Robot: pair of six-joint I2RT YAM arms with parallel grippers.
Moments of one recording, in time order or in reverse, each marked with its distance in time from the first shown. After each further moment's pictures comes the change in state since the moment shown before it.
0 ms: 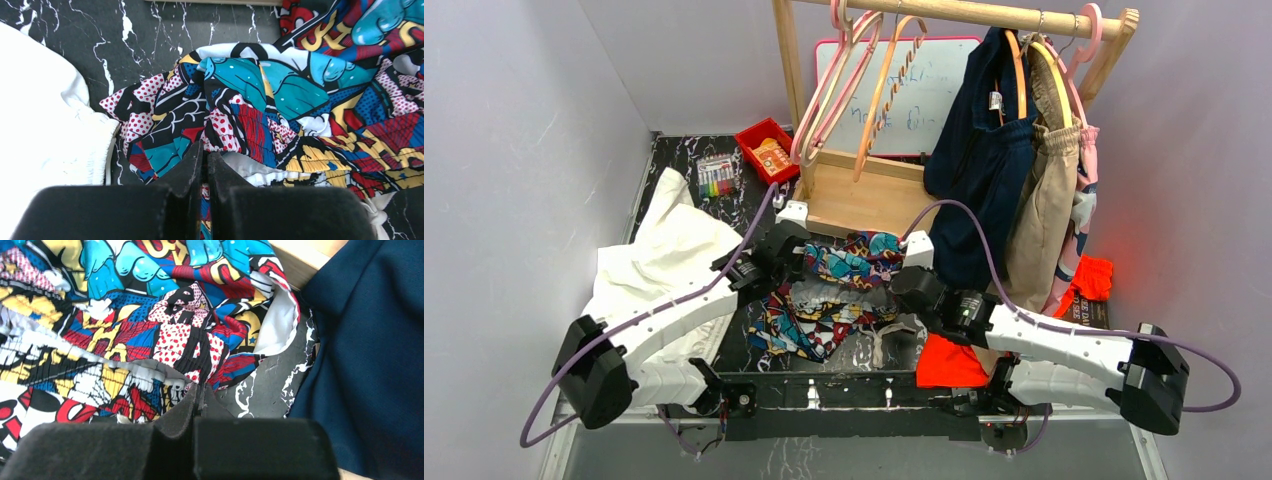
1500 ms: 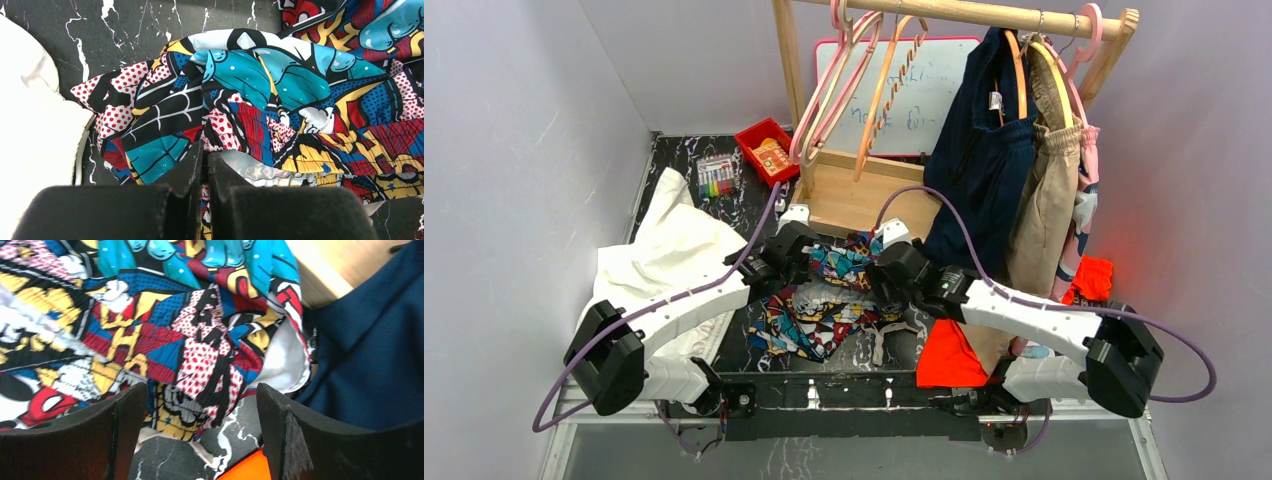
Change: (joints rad) left arm 0.000 0.108 -0.002 0.021 0.021 -0.123; right arm -0.139 0.172 0.134 -0.045 -0.233 -0.204
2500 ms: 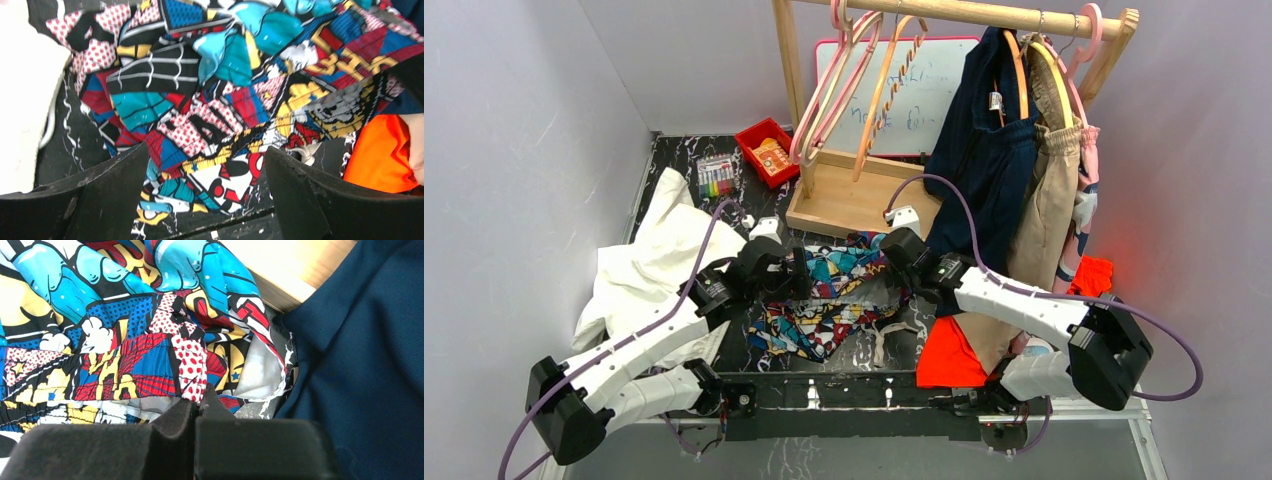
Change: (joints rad) left arm 0.000 -0.317 -0.080 -0.142 0.136 -0.143; right arm -0.075 0.099 0.058 -0.005 0.077 0.066
